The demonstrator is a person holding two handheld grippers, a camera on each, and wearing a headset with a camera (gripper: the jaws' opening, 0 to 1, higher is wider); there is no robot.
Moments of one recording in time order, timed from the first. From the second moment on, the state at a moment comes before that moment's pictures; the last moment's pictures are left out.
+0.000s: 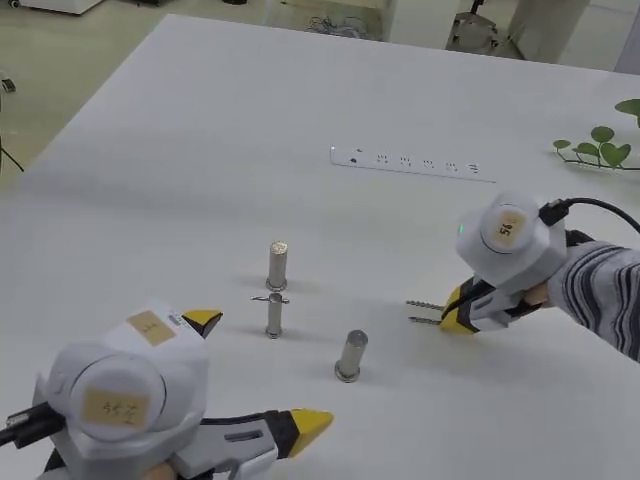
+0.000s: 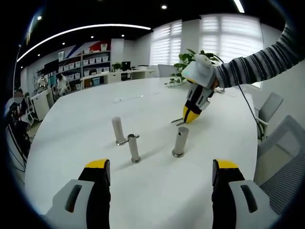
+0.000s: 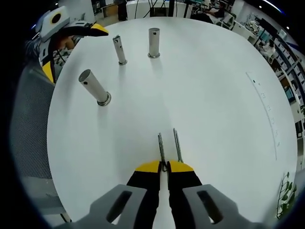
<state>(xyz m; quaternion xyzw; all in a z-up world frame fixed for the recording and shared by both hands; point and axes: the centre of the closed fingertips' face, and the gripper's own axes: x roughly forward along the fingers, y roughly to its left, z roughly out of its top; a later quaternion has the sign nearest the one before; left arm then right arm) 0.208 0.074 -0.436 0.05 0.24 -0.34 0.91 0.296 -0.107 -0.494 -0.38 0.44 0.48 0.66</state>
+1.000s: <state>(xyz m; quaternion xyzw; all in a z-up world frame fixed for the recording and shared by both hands) 0.194 0.058 -0.425 0.07 0.24 -0.37 0.89 0.279 -0.108 -0.459 -0.38 0.37 0.47 0.70</state>
